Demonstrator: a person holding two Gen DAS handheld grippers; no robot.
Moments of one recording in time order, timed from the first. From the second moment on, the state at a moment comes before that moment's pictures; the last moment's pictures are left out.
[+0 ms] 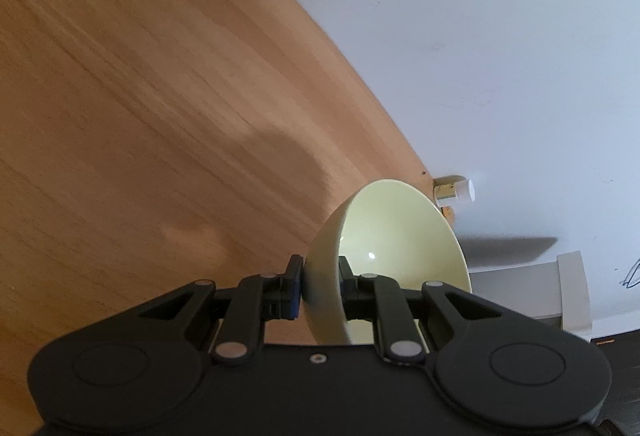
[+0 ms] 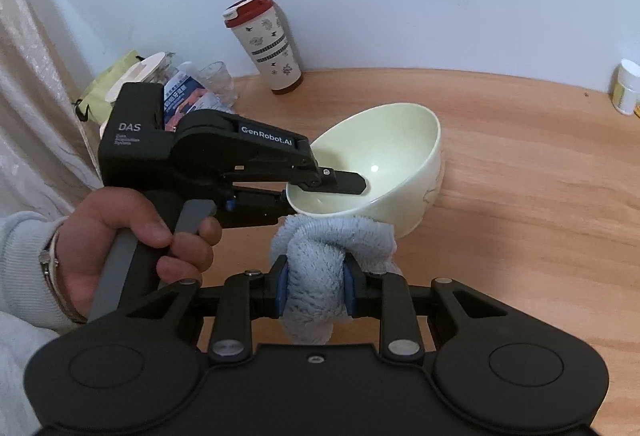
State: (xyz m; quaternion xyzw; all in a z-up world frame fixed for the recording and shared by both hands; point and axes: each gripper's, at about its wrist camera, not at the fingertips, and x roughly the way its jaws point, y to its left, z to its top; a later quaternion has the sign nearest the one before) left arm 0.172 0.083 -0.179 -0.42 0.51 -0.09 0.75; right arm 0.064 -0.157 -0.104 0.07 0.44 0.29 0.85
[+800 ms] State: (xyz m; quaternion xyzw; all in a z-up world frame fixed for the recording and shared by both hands) left arm 0.177 0.083 -0.196 -0.34 0.56 -0.09 0.75; right arm 0.120 -0.176 -0.084 0.12 0.41 0.26 0.86
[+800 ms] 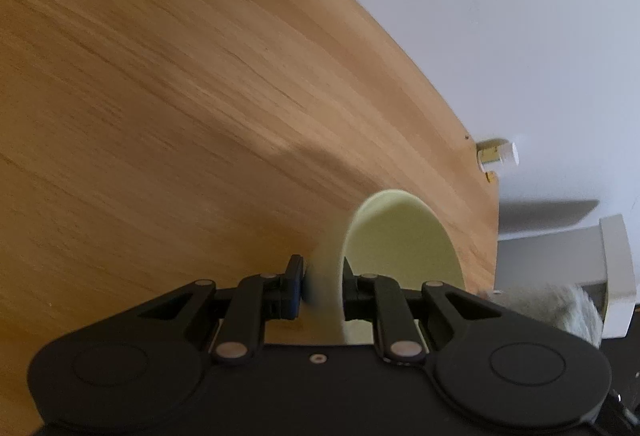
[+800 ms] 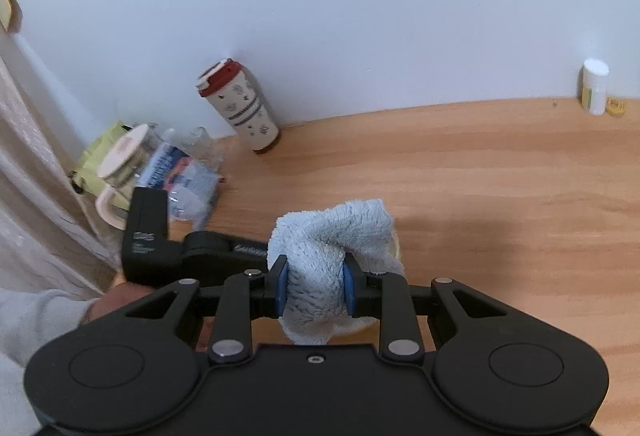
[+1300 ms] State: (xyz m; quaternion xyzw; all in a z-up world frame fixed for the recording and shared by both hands) left arm 0.169 0.077 -0.208 -0.29 0.58 -0.14 0.75; right arm 0.161 -0.115 -0.150 -0.07 0.49 0.28 0.83
